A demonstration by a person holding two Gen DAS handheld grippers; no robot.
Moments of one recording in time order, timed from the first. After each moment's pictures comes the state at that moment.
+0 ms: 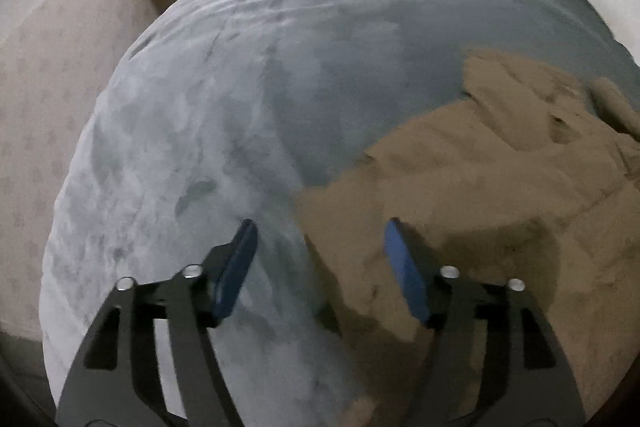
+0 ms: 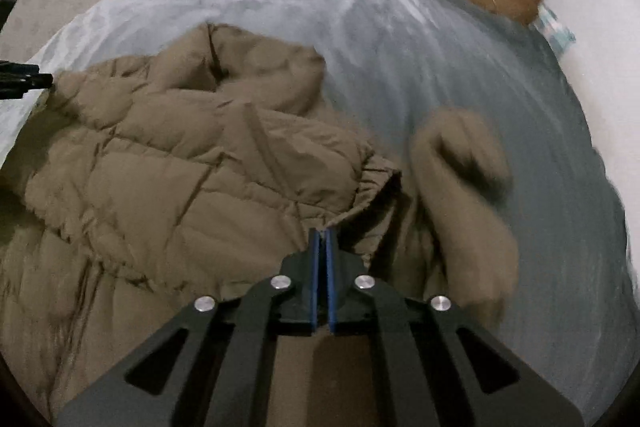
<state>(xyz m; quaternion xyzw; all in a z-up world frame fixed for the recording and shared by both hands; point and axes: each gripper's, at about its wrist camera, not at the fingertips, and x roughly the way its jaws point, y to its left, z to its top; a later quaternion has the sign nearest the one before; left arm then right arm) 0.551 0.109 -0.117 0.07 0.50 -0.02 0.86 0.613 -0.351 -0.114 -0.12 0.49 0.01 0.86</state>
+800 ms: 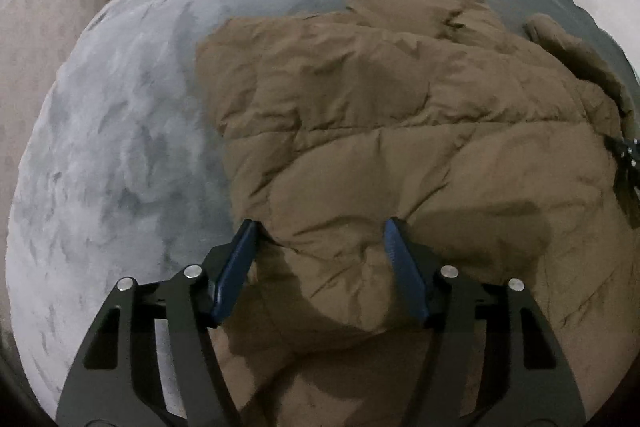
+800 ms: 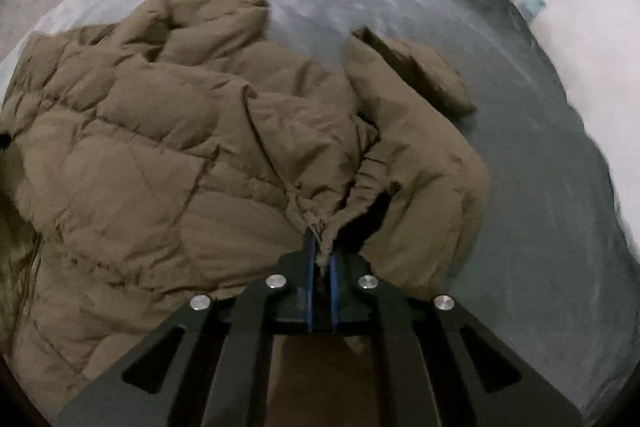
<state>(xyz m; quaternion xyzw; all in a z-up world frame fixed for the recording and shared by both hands) 0.461 0.049 -0.143 0.06 0.53 -0.07 0.84 0.579 -0.398 -0.140 -0.10 0.51 -0.04 0.85</state>
